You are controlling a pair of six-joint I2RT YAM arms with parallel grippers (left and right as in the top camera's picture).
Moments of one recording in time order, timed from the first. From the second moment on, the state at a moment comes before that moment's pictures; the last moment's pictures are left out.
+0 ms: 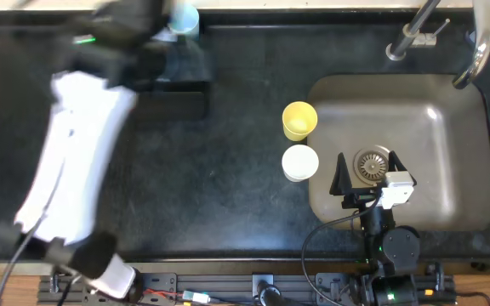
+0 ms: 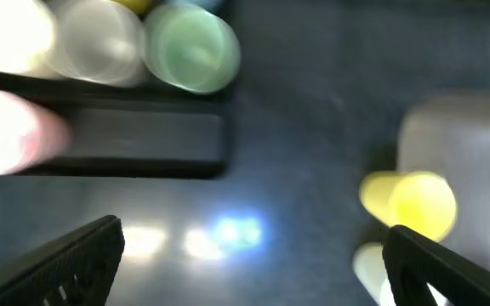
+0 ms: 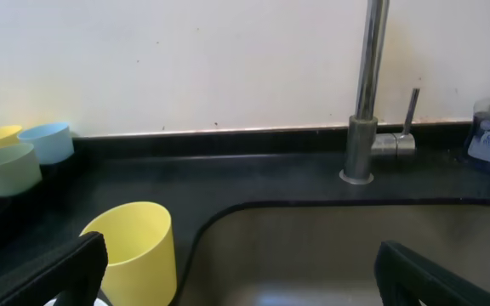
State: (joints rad) left arm -0.38 1.79 2.09 -1.37 -0.03 -0.45; right arm 0.14 0.01 0.02 -0.01 0.06 0.10
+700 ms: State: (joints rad) left arm -0.72 2.23 2.09 -1.20 -0.03 -0.65; right arm 0.14 0.01 0.02 -0.01 0.06 0.10
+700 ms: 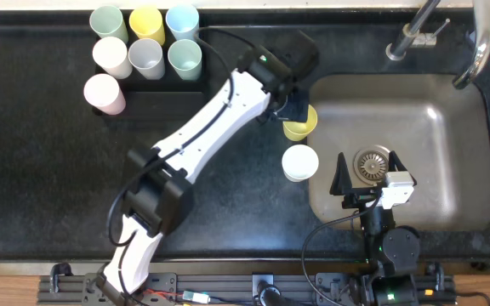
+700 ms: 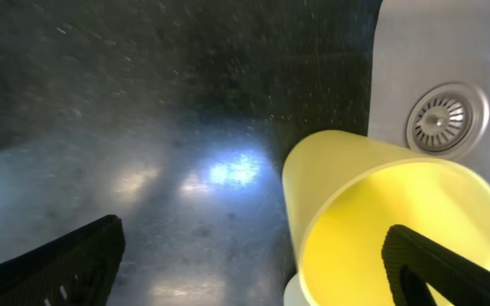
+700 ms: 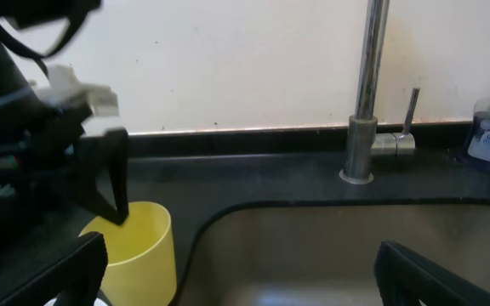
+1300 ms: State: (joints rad) left arm -0.74 2.29 2.09 -1.14 -0.02 -0.66; right arm 0.14 0.01 0.02 -0.01 0.06 0.10
